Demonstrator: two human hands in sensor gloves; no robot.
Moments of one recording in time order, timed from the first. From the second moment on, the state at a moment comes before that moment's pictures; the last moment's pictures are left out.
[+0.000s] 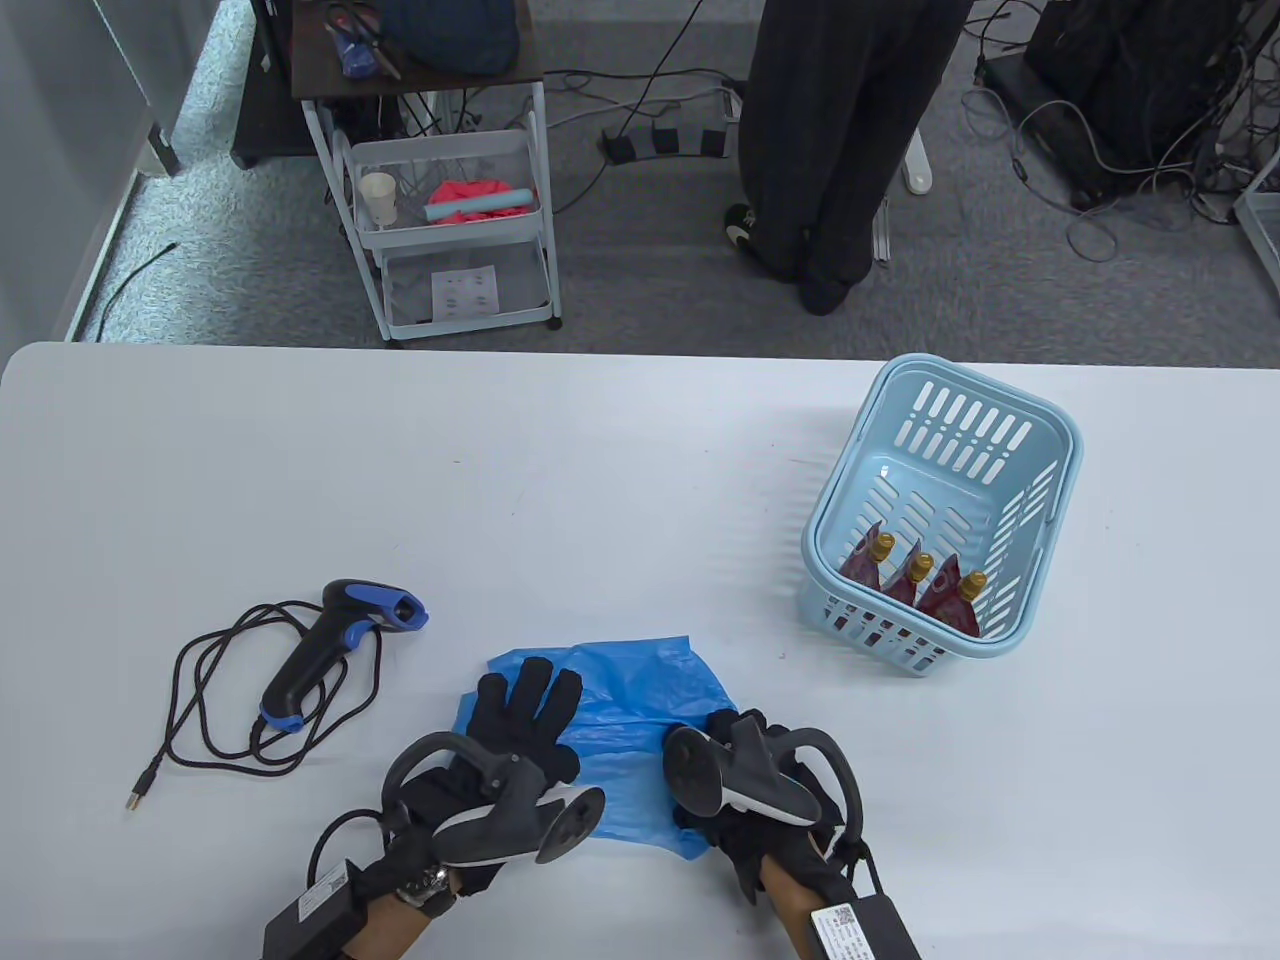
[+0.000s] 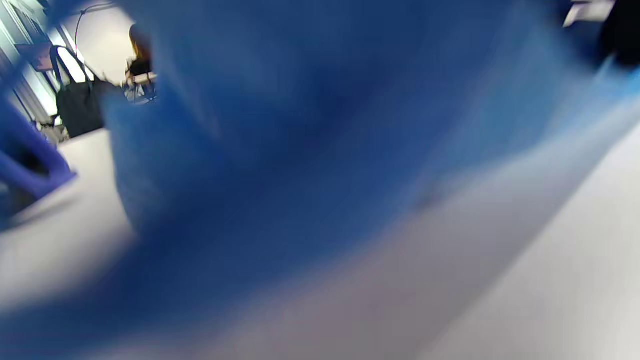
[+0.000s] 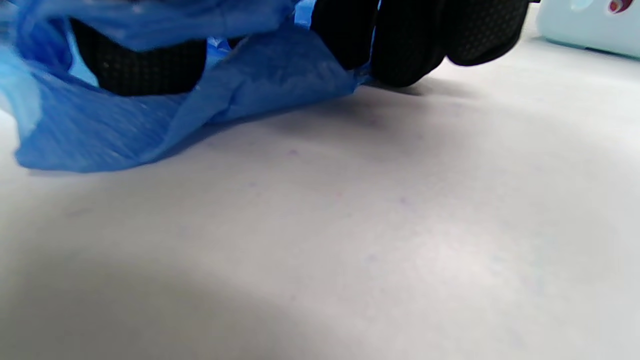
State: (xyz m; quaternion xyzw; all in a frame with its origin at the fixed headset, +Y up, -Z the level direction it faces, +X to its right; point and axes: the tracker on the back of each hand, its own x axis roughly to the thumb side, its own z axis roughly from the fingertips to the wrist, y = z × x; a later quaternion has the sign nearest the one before) left_hand -0.121 -0.767 -0.167 -0.07 -0.25 -0.16 0.95; right_hand 0.073 -0.776 -0.177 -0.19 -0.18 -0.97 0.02
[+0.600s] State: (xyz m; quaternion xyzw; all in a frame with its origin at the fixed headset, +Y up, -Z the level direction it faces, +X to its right) left_hand -0.164 -0.781 -0.199 -0.18 -0.18 0.01 0.97; right_hand 0.113 -0.735 -0.199 -0.12 -0.14 -0.98 -0.04
